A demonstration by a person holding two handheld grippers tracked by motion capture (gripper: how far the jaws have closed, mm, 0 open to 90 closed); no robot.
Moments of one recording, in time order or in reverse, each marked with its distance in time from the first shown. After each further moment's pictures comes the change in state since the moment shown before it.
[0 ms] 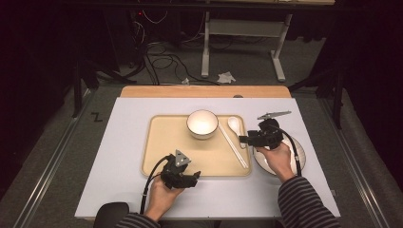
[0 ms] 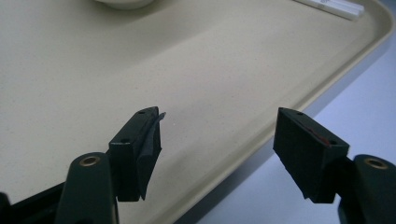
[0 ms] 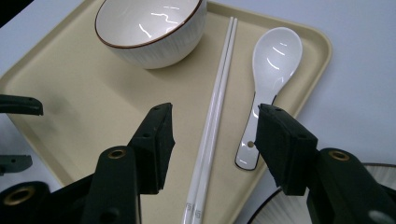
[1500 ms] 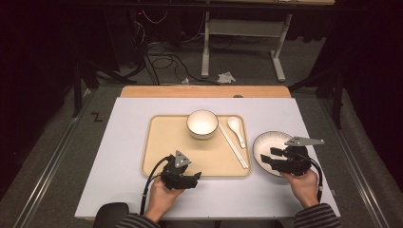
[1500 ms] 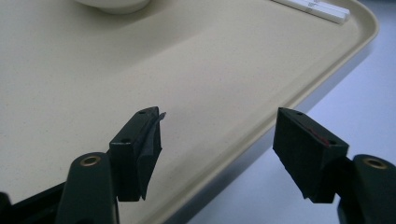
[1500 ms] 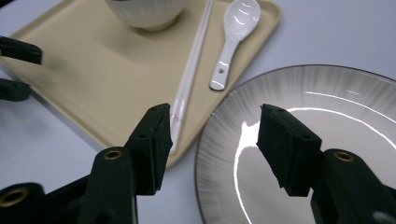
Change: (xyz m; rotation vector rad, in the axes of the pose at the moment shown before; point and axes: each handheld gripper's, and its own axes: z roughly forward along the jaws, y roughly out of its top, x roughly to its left) left arm -0.001 0.001 0.000 -0.014 -0.019 0.005; right arm -0.011 -0.069 -0.063 -0.054 0.034 0.023
